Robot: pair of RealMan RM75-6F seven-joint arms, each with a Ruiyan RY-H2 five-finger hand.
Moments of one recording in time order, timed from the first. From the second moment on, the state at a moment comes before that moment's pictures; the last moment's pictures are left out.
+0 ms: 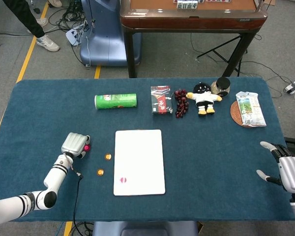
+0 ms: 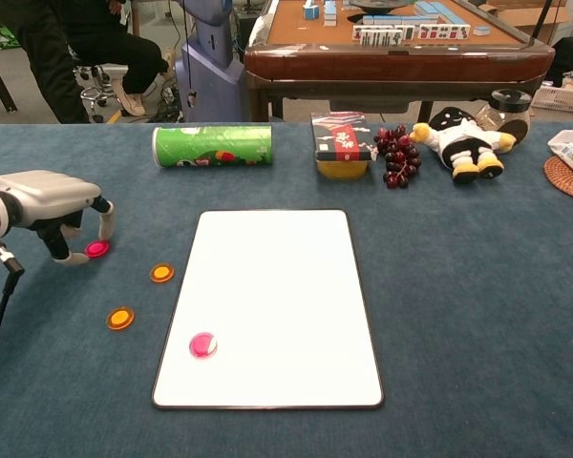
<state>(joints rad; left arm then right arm) -0.81 -1.51 -0.04 -1.32 0.79 0.85 0.62 0.07 -1.07 0.06 -1.59 -1.50 1.46 0.12</state>
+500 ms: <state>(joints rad) -0.81 -1.52 -0.04 -1.31 0.78 0.86 0.64 0.07 -1.07 0.06 -1.59 -1.50 1.46 0.12</state>
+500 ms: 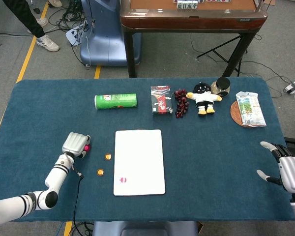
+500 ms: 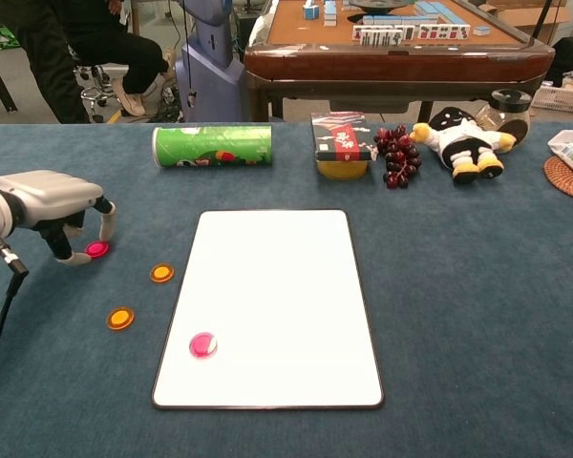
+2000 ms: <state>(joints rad) -0.85 -1.44 -0.03 -1.81 0.93 1.02 0.81 0.06 -1.05 0.07 -1.59 -1.49 1.48 0.15</state>
